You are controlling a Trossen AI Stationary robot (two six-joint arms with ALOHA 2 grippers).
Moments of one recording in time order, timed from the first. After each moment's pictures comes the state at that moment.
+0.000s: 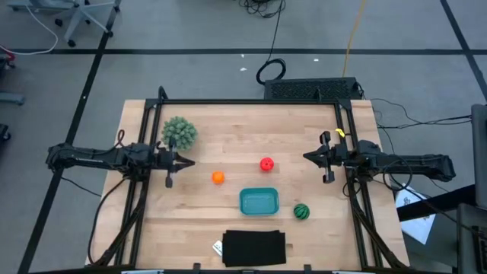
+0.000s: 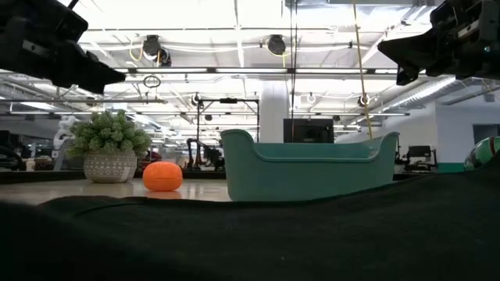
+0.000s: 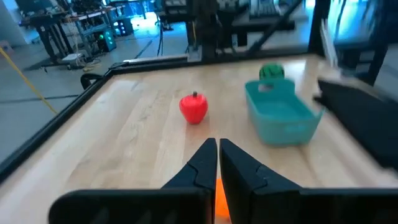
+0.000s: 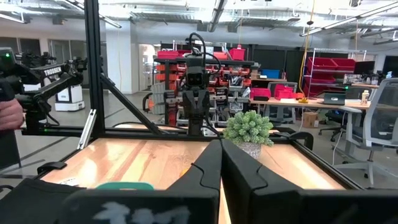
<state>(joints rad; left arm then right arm) -0.05 0.28 0.12 0.00 -0.05 0.07 -0.10 0.27 0.02 0.42 -0.11 -0.02</state>
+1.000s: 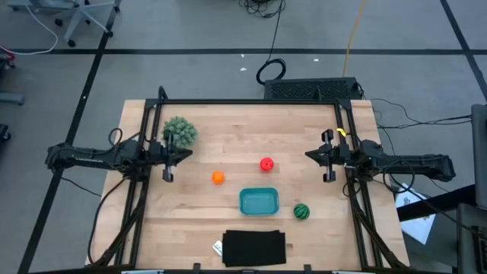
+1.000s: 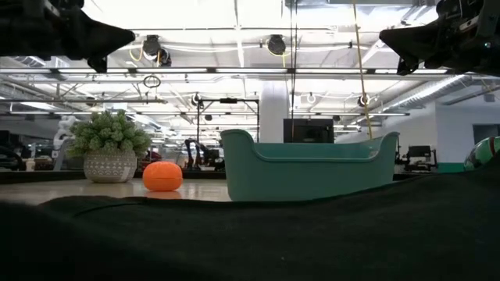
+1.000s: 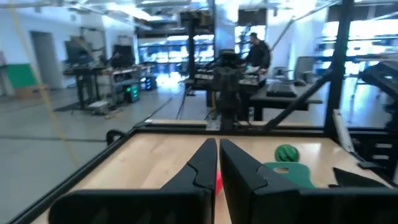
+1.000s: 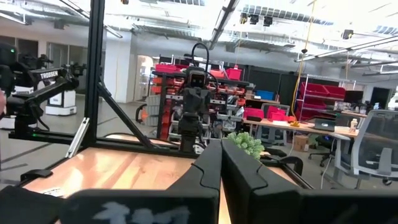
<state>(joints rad) -0.04 0.31 0.13 0.27 -0.14 0.03 -0.10 0.27 0.02 0.49 -0.11 -0.10</state>
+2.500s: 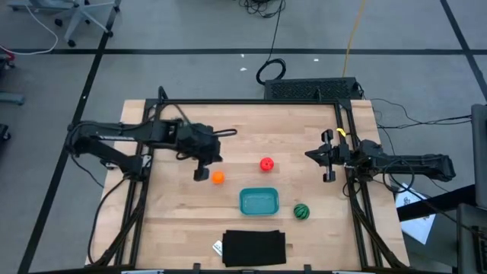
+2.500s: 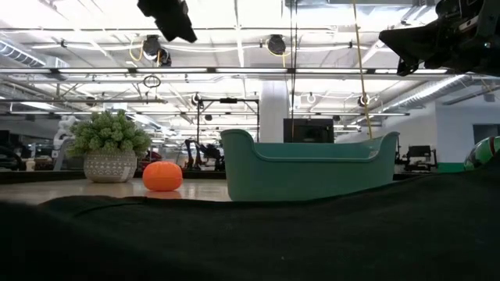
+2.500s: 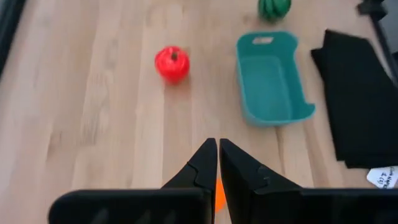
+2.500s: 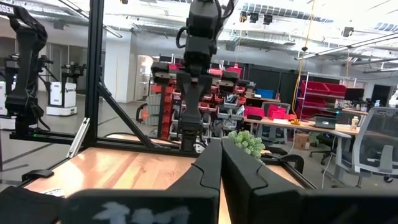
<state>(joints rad) 0.02 1.34 1.26 -0.80 0.06 0.02 -0.10 0.27 0.02 0.49 -0.11 -0.09</state>
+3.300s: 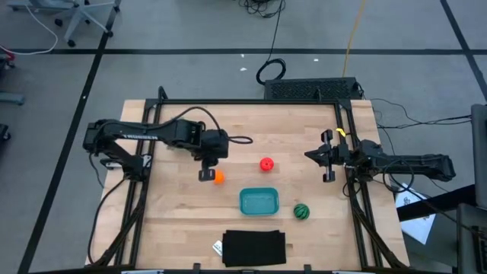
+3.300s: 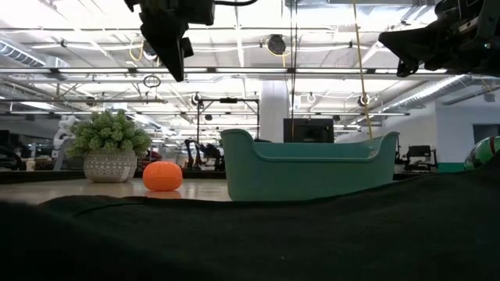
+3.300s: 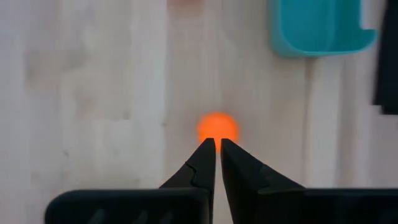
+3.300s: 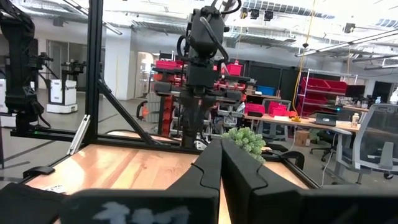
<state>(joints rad) 0.04 1.55 1.39 -1.06 0.01 0.02 -0.10 0.27 0.02 0.48 -0.11 -0.08</state>
